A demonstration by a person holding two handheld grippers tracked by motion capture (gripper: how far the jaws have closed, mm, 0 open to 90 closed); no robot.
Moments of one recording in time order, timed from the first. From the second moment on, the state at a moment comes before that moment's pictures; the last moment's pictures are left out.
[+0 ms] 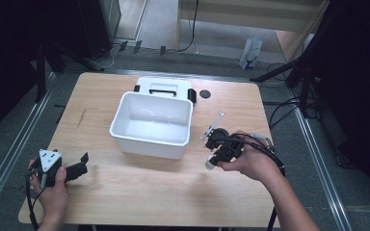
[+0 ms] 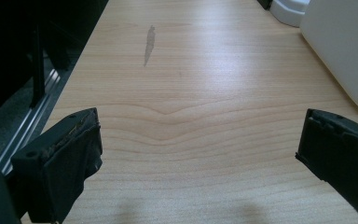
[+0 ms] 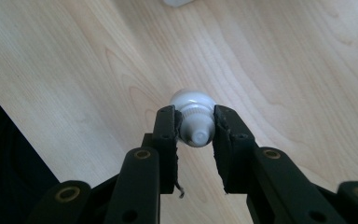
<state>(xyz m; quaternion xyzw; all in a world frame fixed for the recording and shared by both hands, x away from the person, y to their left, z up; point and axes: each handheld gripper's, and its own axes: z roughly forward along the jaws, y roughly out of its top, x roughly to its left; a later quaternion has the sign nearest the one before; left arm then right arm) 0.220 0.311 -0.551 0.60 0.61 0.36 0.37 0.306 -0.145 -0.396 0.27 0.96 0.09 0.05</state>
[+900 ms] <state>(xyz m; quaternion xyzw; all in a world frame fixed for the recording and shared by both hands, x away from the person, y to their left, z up) 0.221 0.312 -0.550 0.60 0.61 0.36 0.37 0.351 -0.121 -0.321 0.29 0.94 0.13 0.08</state>
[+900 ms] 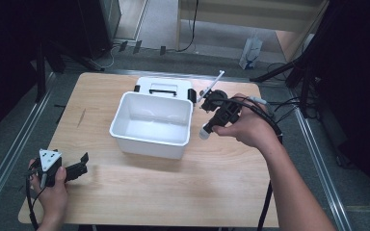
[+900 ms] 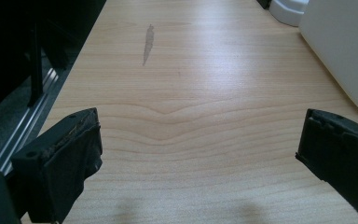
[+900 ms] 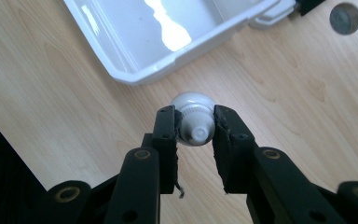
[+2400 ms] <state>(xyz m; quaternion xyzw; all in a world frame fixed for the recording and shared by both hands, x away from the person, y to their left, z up) 0.221 0.312 -0.551 0.60 0.61 0.35 0.38 0.385 -0.038 -0.366 0.14 0.98 0.08 0.11</state>
